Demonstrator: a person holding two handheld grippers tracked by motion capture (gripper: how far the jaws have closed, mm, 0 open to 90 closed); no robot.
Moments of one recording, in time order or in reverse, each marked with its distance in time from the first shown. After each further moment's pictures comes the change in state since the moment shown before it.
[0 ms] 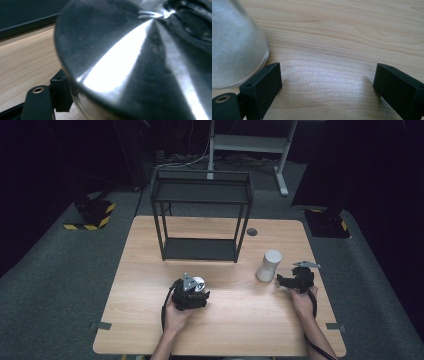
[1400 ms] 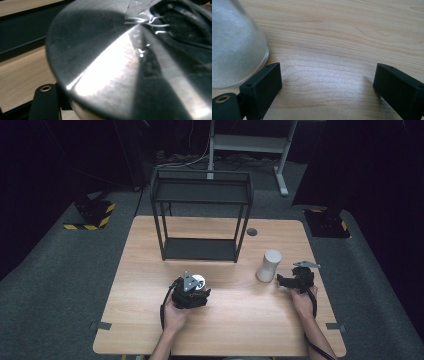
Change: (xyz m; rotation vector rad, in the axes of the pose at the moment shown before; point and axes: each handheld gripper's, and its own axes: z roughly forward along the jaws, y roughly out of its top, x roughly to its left) left arm -0.008 0.011 -0.016 -0.037 0.008 0.043; right arm 0.000 0.000 0.000 0.000 0.001 0.000
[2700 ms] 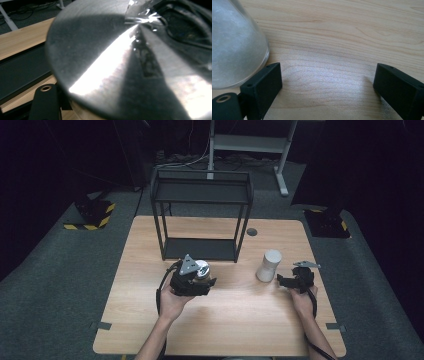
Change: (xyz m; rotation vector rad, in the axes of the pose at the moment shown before) left arm 0.024 0.065 -0.041 -0.043 -0.160 0.038; right arm 0.000 0.000 0.000 -0.001 0.002 0.001
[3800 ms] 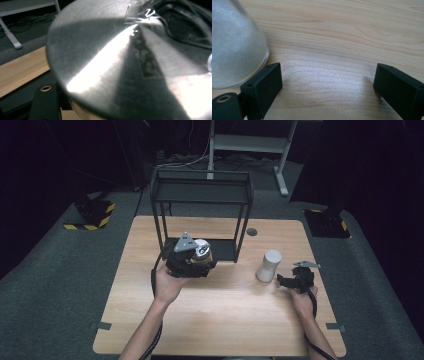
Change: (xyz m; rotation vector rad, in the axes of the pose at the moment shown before) left arm 0.015 0.064 -0.034 -0.050 -0.024 0.024; right arm 0.000 0.000 0.000 -0.001 0.000 -0.001
